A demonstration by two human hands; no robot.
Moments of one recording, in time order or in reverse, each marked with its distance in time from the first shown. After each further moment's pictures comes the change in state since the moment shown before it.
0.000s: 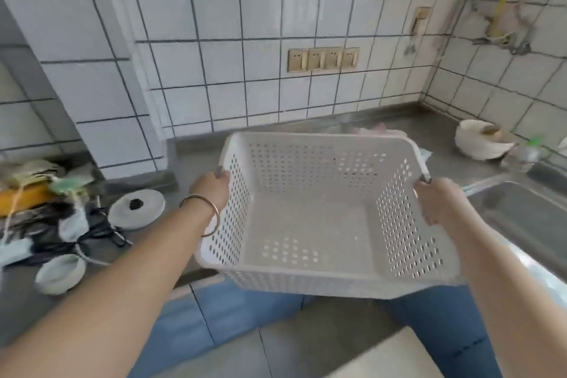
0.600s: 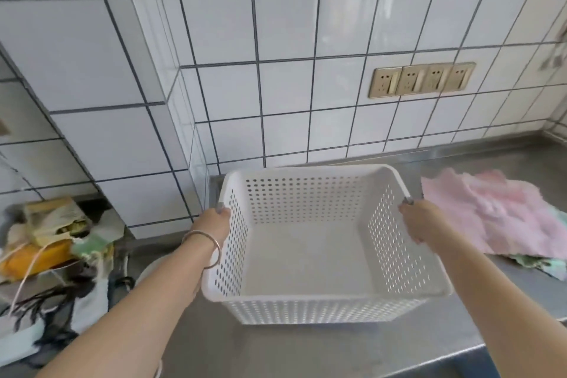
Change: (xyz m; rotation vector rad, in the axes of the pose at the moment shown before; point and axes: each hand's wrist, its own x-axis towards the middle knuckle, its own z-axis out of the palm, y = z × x) left_hand 0.280 -0.054 -0.039 0.010 0.025 -0.276; right_hand 0.198 -0.219 0.190 0.065 -0.311 -0.018
